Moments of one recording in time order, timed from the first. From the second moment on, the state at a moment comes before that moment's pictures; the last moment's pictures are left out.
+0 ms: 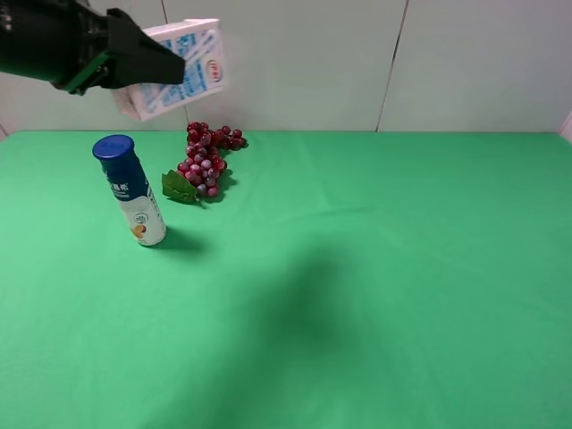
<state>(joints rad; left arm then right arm) -0.30 1.21 -0.86 -0.92 0.38 0.83 0.17 0.00 -0.49 0.03 1.01 -0.05</state>
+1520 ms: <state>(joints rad) 0.06 1.18 -0.62 -0.53 0.17 0.69 0.17 0.00 -0.49 0.03 1.01 -0.05</state>
